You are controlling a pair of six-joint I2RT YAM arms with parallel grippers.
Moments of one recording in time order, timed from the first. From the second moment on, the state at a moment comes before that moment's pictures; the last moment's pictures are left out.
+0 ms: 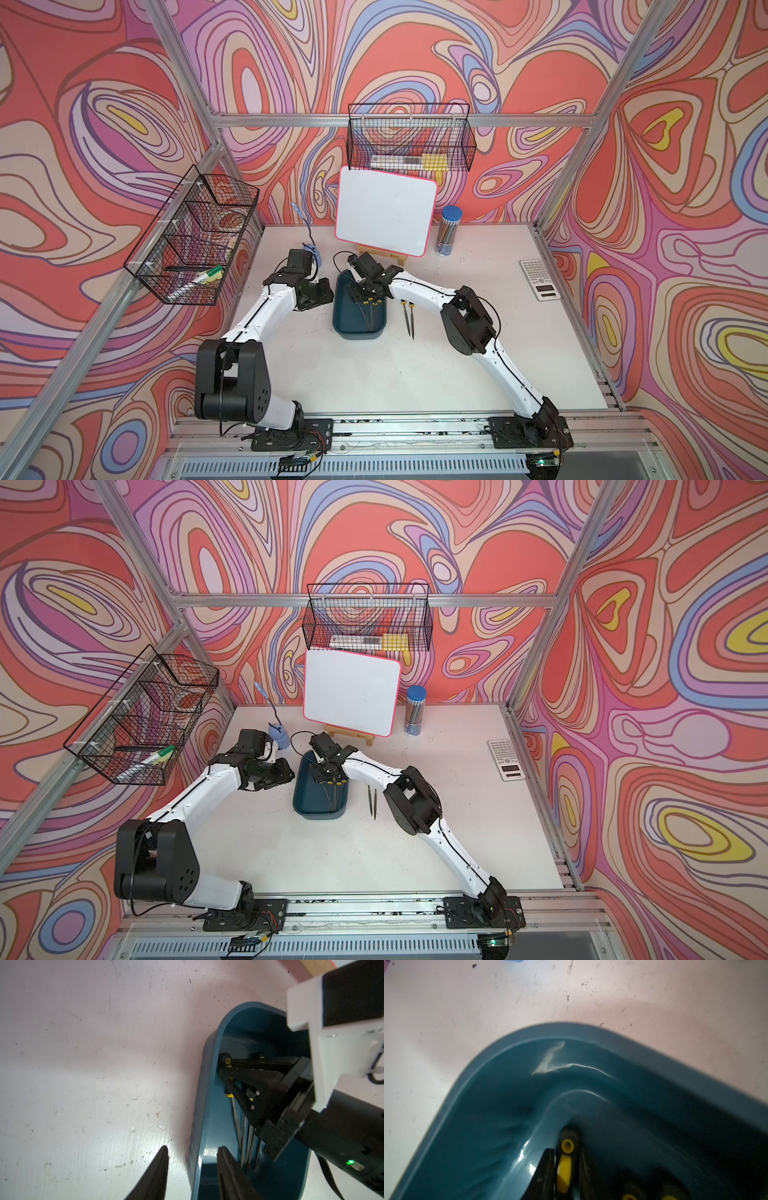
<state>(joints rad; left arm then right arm) -0.05 1.48 1.04 -0.66 0.20 -0.34 0.81 2.55 2.17 -0.53 -0.10 0.32</state>
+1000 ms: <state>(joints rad) -0.10 1.65 1.17 -0.68 0.24 -0.30 0.60 1.79 1.35 -0.08 0.00 0.52</state>
